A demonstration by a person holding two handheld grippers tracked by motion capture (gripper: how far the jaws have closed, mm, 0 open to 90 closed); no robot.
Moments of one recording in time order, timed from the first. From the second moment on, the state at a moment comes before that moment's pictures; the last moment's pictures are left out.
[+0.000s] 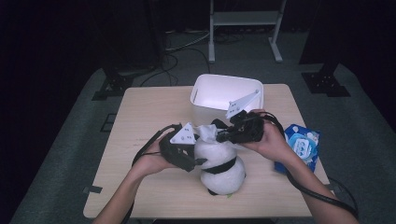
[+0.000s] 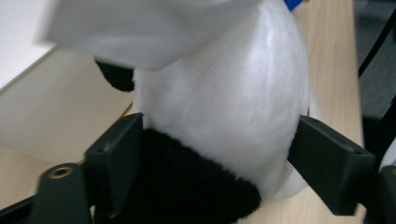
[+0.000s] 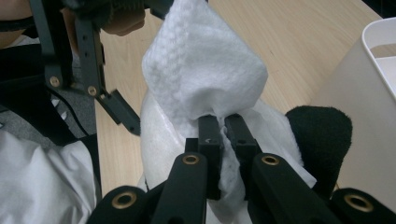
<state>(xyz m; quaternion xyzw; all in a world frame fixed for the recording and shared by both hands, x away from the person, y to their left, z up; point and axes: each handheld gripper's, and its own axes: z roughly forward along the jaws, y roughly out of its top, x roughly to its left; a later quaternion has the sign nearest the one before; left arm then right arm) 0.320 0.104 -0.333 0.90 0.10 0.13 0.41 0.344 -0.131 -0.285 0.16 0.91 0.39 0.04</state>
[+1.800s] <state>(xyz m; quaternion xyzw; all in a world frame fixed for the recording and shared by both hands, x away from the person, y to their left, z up) 0.342 0.127 -0.340 0.85 0.14 0.01 0.51 0.323 -0.180 -0.288 0.18 0.90 0.40 0.04</state>
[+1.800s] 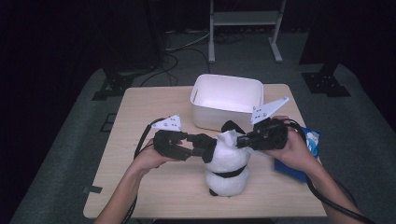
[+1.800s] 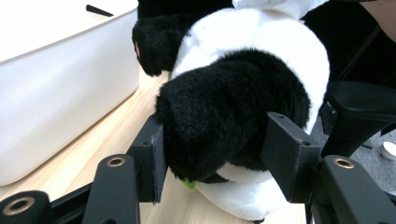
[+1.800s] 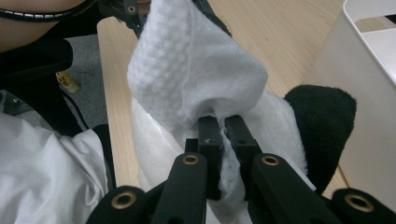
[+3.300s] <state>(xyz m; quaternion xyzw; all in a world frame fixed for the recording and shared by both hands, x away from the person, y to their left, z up) 0.345 0.146 -0.327 0.86 0.15 0.03 0.49 0.328 -0.167 -0.295 0.18 0.89 0.42 0.03</state>
